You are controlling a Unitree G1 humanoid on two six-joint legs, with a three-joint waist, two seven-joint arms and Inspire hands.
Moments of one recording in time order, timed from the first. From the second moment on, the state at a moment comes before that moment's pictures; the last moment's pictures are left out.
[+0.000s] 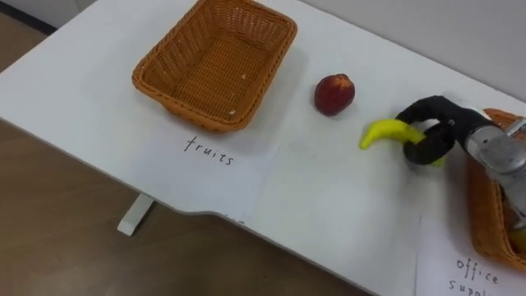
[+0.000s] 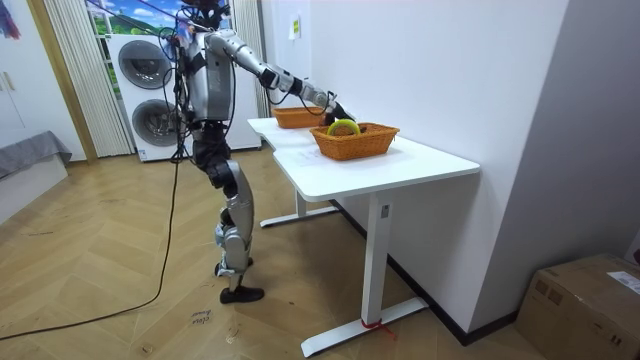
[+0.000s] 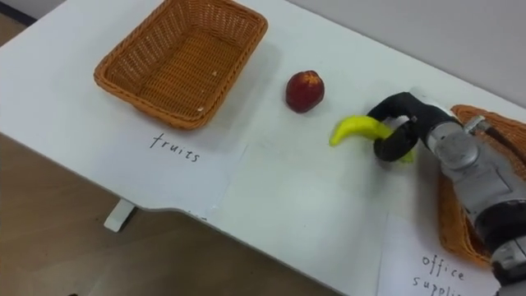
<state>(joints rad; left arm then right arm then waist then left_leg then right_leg) 0.07 0.43 -0.12 1.03 0.29 0.04 0.03 -0.56 -0.72 0.40 0.80 -0.15 0.02 0.18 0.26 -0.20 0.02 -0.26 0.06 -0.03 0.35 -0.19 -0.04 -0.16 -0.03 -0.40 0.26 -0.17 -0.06</state>
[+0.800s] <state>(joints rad) 0.18 0.42 0.02 1.00 0.33 0.04 0.03 -0.40 -0.74 0.37 0.36 -0.17 0.04 0.43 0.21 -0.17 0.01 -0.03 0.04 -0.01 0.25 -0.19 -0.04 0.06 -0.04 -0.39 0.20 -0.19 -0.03</state>
